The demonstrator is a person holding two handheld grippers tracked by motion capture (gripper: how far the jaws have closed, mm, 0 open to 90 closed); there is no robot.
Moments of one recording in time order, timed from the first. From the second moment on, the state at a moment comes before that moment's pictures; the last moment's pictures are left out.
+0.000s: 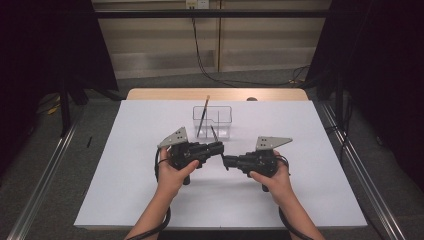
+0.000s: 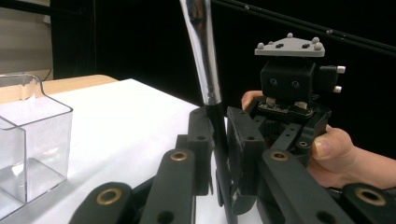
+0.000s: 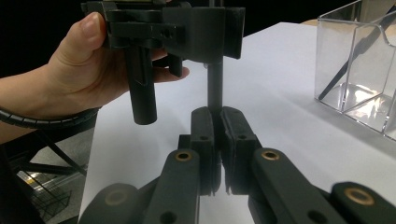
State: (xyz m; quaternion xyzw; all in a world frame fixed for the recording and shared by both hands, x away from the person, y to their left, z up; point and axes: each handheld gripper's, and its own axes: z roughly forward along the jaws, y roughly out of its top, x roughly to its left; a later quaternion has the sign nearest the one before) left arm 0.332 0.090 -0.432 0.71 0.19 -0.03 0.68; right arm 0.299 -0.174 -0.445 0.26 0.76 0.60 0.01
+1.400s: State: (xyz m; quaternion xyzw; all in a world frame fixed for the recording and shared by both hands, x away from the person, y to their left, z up) left arm 0.334 0.099 -0.419 0.72 0.21 0.00 0.66; right arm 0.292 -0.214 -0.442 0.28 0.76 0.58 0.09
